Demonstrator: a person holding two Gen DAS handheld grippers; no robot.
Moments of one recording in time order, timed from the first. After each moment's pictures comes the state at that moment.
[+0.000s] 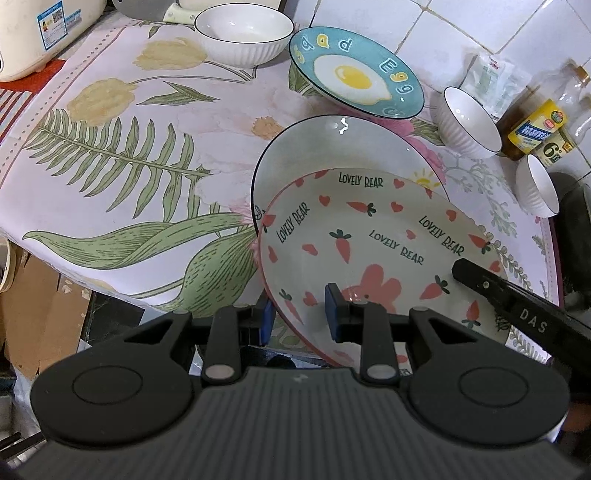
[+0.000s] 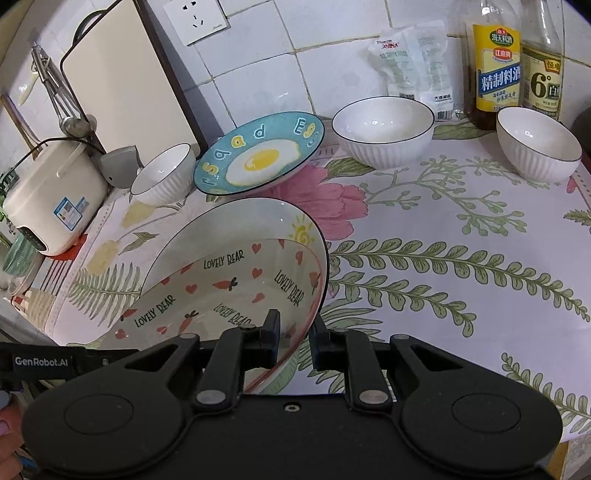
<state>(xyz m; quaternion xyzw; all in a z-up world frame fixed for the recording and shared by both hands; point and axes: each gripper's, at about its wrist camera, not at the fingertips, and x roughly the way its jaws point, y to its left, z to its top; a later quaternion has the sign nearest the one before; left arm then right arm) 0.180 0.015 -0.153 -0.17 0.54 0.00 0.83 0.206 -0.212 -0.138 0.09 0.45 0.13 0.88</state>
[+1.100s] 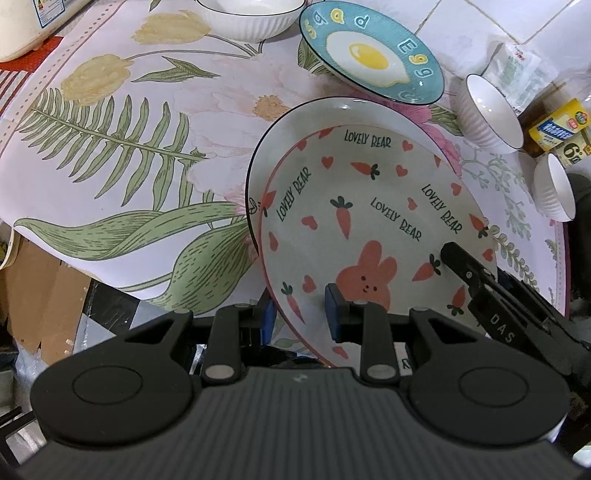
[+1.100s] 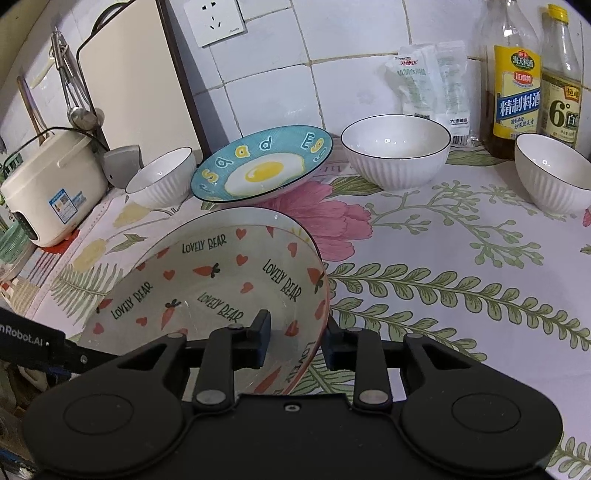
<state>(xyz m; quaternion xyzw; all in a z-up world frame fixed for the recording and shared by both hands) 0.203 0.010 -0.166 -0.18 0.58 0.02 0.80 0.216 -0.207 -0.167 0.05 0.39 0.14 0.91</state>
